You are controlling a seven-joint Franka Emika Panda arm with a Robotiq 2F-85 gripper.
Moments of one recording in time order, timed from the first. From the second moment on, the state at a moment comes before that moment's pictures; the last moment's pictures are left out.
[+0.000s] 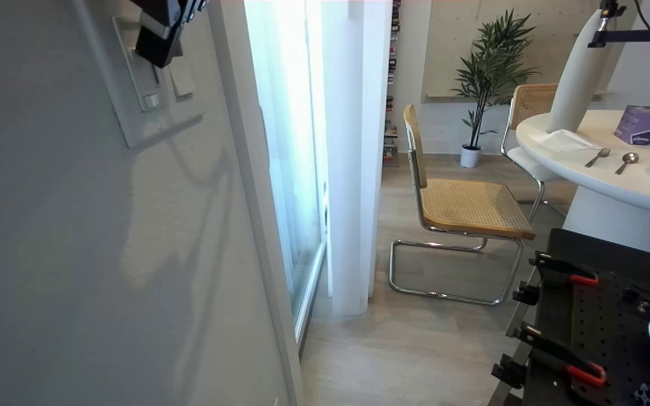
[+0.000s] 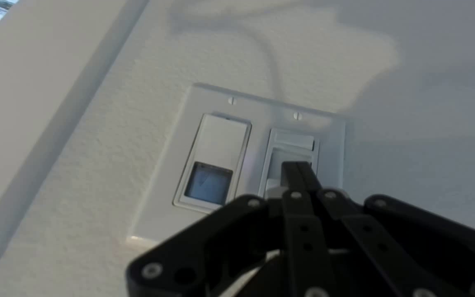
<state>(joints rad) 0.16 -0.18 0.44 -2.22 -0.30 2.74 0.21</state>
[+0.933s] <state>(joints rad) 0.16 -0.17 0.44 -2.22 -0.34 2.74 0.25</state>
